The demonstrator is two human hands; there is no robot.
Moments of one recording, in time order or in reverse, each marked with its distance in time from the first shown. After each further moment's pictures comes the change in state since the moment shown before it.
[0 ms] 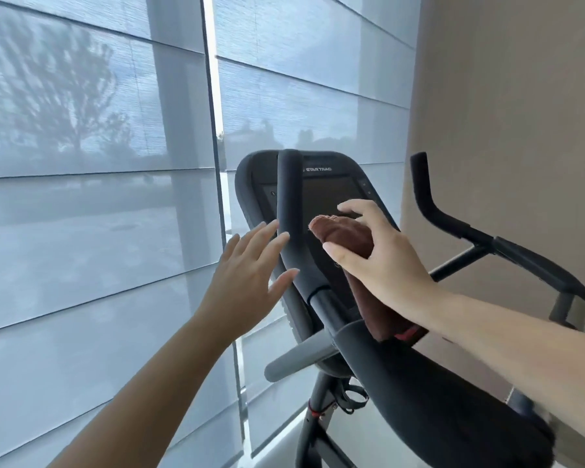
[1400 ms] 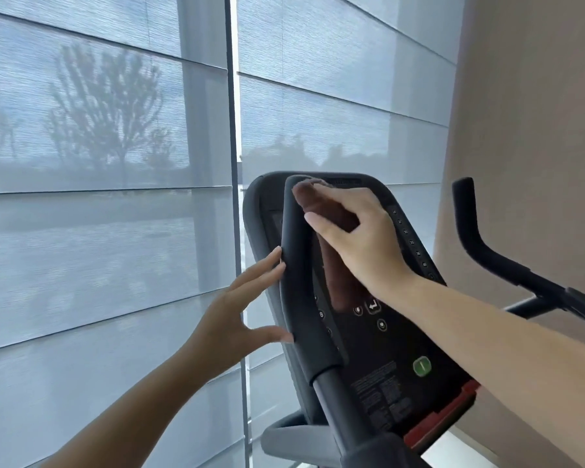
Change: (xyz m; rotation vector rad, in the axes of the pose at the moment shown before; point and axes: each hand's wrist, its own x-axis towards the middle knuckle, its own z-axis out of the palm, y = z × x) left_hand 0.027 -0.044 0.041 -0.698 -0.012 -0.080; right_hand 0.105 0.028 0.037 0.247 0.113 -0.151
